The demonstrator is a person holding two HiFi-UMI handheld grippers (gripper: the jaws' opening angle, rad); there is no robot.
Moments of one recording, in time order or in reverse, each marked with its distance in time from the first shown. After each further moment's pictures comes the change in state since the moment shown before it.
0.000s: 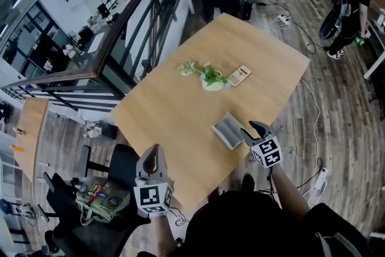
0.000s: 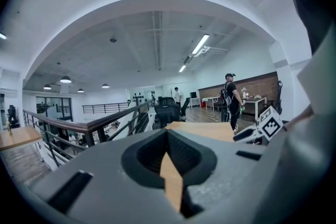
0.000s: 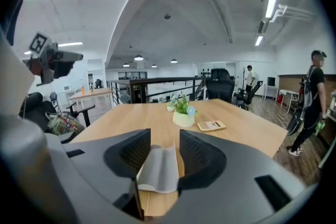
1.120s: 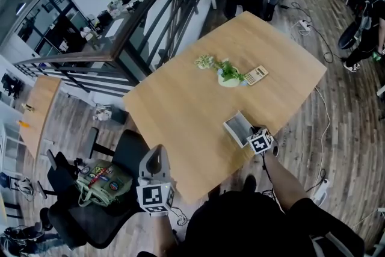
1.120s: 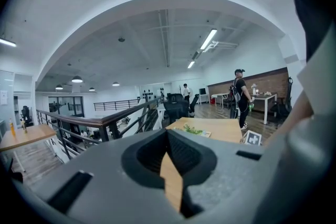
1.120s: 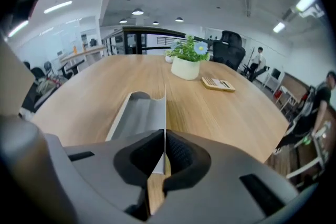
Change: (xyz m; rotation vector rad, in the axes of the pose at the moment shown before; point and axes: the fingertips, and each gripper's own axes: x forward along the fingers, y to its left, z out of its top) left arm -0.036 0.015 -0.018 -0.005 0.047 0.107; right arm 0.097 -0.016 -0.131 -0.126 0.457 -0.039
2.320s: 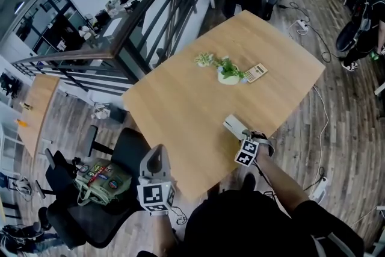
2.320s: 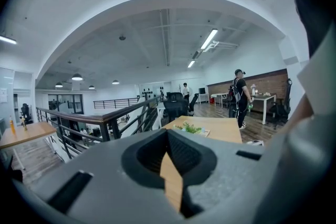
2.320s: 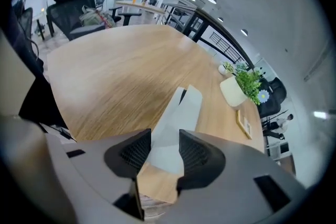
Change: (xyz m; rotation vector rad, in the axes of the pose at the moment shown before) left arm -0.011 0.004 -0.011 -0.025 0.015 -0.005; right arm -0.012 0.085 -0.010 -0.690 0.152 0.040
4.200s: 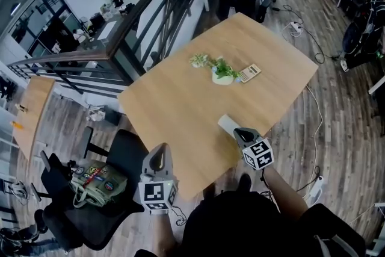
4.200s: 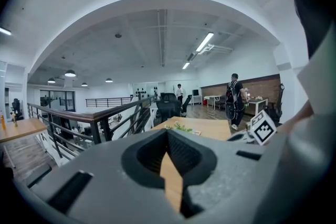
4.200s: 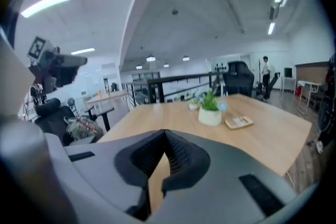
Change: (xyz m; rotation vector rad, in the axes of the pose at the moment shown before) left arm 0.003 -0.025 -0.001 -0.017 -0.011 -0.082; right arm -0.135 -0.055 0.056 0.752 -0.681 0.027
